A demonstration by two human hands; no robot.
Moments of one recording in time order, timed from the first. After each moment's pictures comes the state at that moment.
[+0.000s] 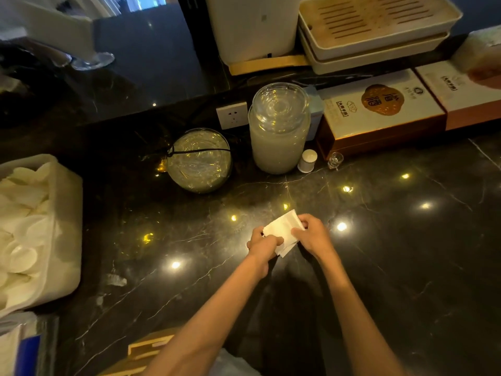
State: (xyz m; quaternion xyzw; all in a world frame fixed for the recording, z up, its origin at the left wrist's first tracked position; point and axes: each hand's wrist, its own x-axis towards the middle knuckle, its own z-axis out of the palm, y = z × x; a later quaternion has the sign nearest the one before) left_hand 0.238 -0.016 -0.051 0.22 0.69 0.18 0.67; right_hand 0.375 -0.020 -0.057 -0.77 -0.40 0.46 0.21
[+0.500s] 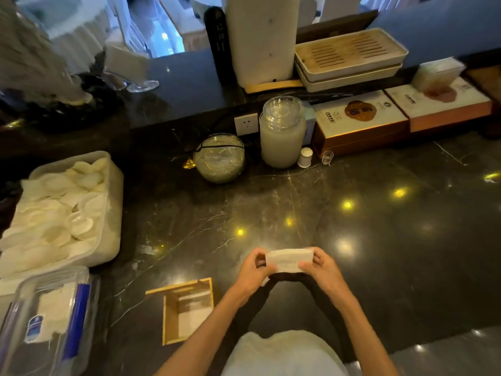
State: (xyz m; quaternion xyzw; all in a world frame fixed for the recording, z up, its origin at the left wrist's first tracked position) left_hand 0.149 -0.172 -0.006 0.47 0.59 0.21 0.63; right_hand 0.344 -0.211 -0.014 -0.62 -0.31 0.59 0.41
